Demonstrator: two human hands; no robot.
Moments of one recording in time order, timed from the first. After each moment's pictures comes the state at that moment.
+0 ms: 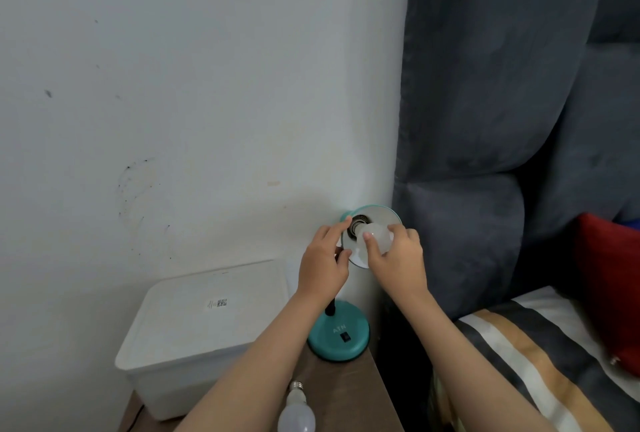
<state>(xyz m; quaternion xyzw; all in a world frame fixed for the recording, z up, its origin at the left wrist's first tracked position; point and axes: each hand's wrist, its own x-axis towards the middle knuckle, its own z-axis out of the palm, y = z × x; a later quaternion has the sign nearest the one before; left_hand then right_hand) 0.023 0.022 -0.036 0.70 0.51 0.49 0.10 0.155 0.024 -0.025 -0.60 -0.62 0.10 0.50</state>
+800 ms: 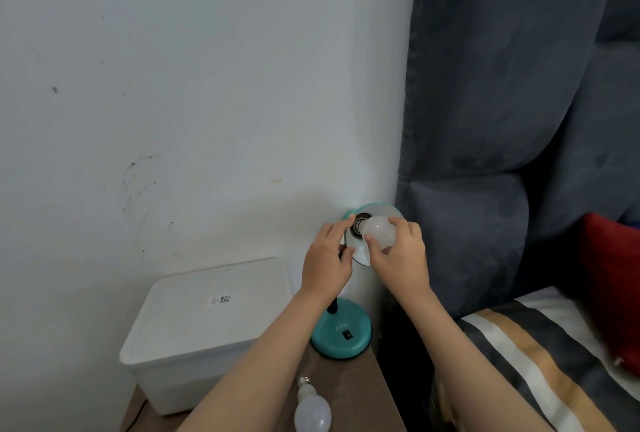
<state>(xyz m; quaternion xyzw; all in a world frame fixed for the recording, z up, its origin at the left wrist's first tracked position) 0.023 0.024 -0.038 0.70 0.51 0.50 0.10 0.155 0.027 -0.027 -0.56 -0.63 0.10 0.53</state>
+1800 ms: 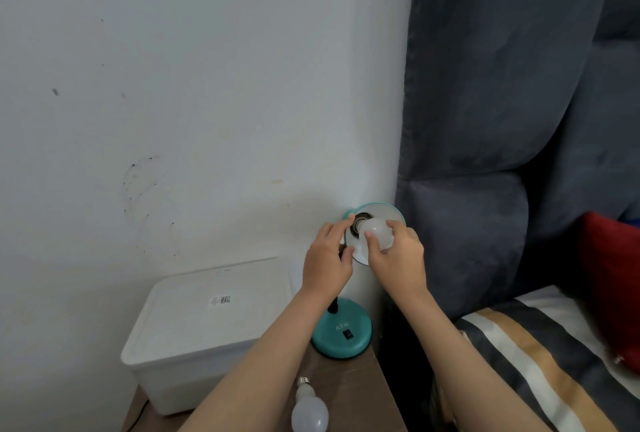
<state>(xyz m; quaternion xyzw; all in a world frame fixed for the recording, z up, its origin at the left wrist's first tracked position) 0.024 0.024 -0.038 0.69 0.51 0.50 0.09 0.151 0.023 -0.025 -0.58 -0.62 0.09 0.53</state>
